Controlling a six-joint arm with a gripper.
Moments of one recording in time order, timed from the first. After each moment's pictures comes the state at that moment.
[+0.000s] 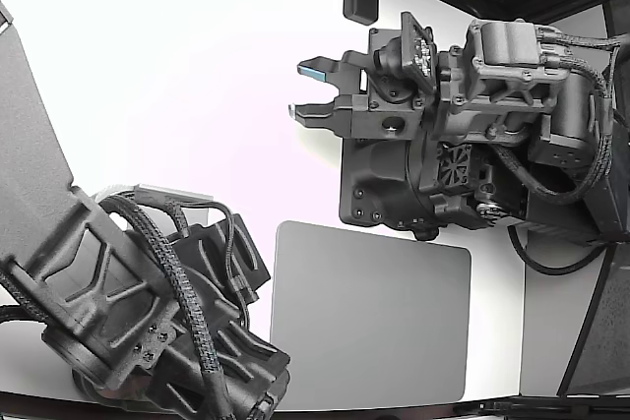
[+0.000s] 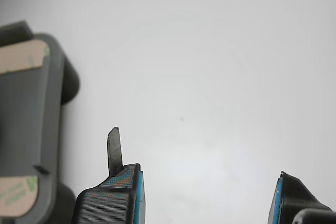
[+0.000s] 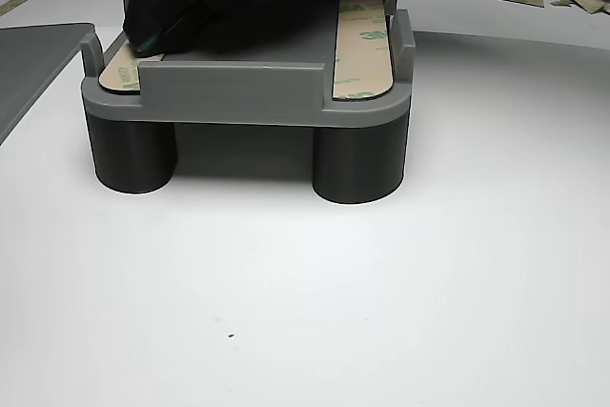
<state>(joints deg) -10.9 168.0 152.5 55.4 -7.0 2.7</state>
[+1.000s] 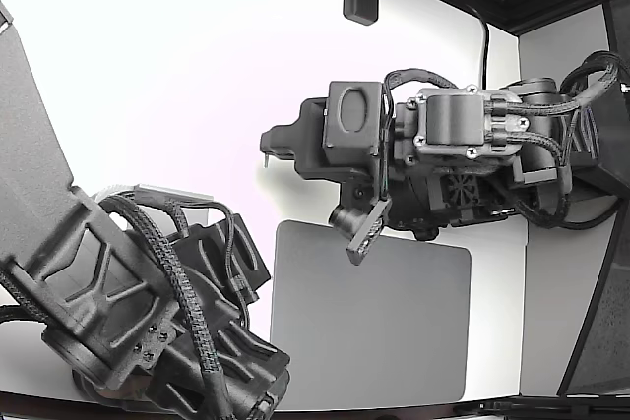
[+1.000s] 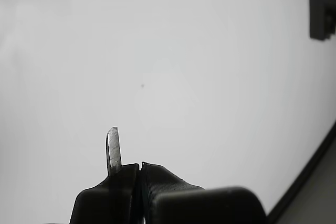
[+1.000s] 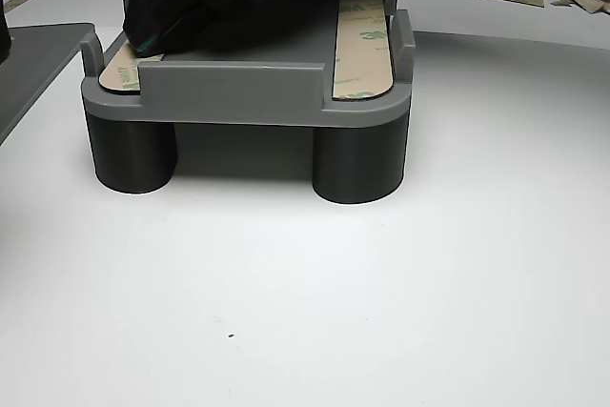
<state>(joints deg) 10.9 155.3 154.5 48.0 11.1 -75.1</state>
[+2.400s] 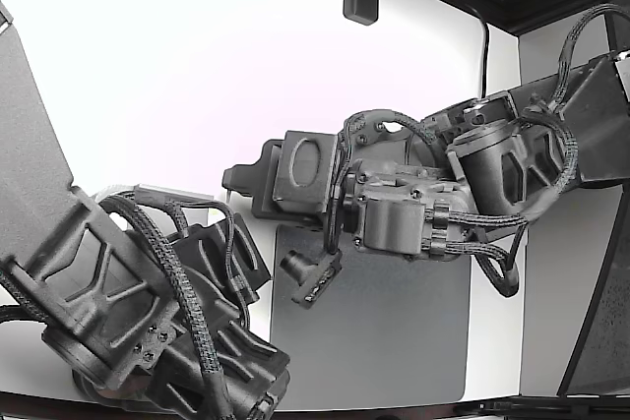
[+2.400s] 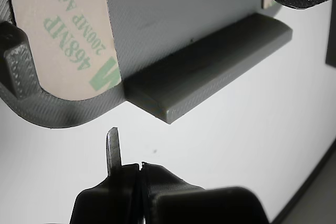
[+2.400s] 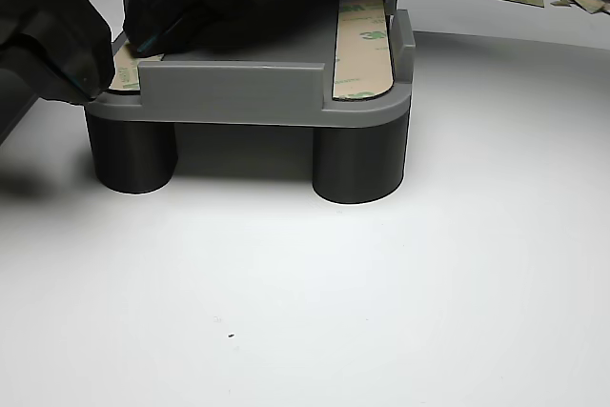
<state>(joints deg) 28.6 130.1 147.9 36.8 27.7 -63.0</state>
